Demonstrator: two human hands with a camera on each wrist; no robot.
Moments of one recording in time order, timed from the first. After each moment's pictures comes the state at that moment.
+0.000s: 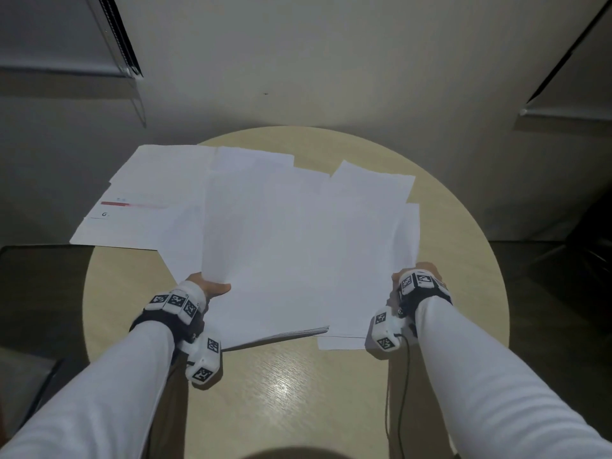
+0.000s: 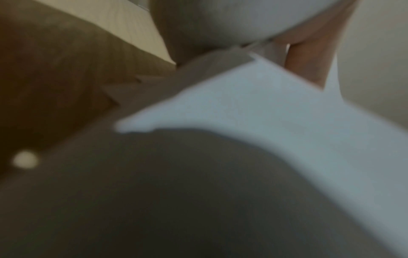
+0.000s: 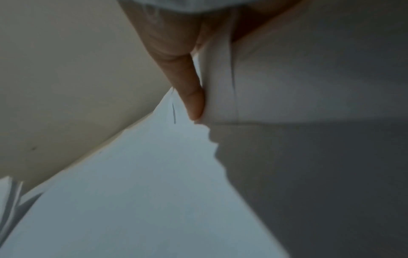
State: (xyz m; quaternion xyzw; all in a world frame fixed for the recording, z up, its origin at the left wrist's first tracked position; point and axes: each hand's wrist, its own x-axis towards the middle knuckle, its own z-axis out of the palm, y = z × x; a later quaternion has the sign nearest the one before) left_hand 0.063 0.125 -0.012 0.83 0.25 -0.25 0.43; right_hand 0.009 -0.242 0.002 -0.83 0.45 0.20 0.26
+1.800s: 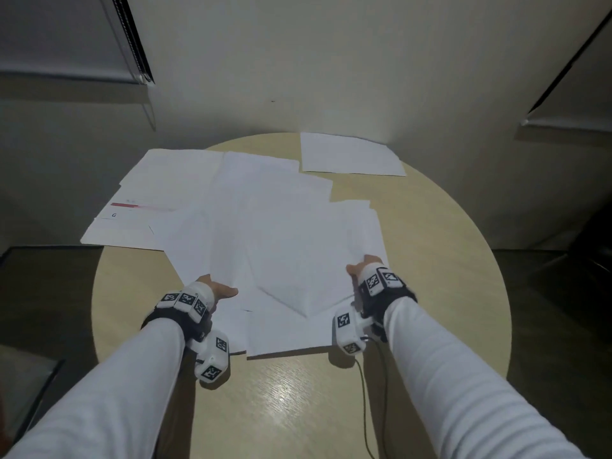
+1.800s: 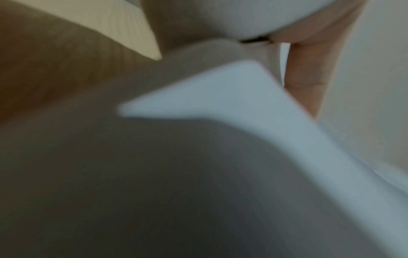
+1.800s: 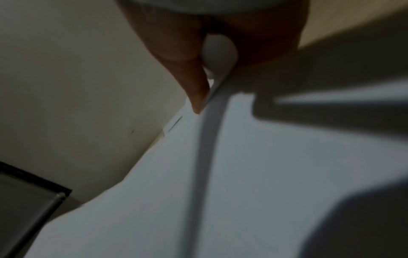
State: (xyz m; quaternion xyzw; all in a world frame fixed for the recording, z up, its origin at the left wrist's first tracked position) left_hand 0.067 0.127 -0.019 0.82 0.26 -0.29 0.43; right_hand 0.030 -0.161 0.045 -0.82 0.34 0.21 0.41
